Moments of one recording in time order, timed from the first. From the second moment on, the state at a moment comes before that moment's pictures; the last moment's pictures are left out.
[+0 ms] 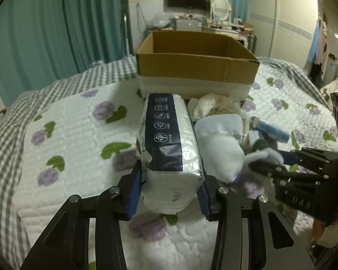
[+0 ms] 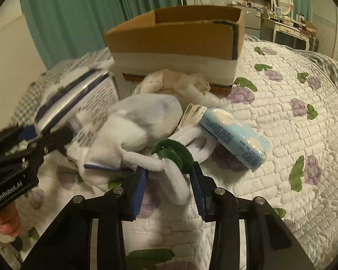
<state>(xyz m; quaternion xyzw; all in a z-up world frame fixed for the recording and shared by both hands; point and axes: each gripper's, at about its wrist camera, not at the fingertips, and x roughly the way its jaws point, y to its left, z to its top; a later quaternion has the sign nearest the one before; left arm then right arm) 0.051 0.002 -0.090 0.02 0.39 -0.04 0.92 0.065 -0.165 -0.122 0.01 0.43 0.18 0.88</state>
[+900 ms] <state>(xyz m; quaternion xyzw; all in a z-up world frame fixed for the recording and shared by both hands) 0.028 0.001 0.018 0.03 0.30 -0.02 0.95 0.046 -0.185 0.028 0.02 0.27 0.21 0.94</state>
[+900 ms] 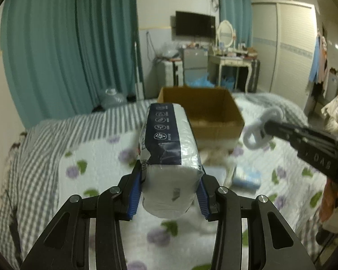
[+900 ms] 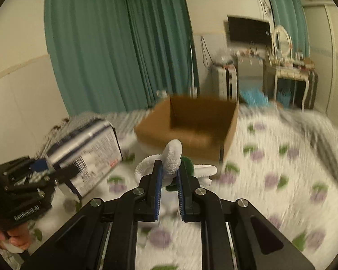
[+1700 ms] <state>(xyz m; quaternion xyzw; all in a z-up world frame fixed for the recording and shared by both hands) 0.221 -0.033 -0.023 0.06 0.32 -0.05 0.94 0.251 -0.168 0.001 0.00 0.31 0.19 0.93</state>
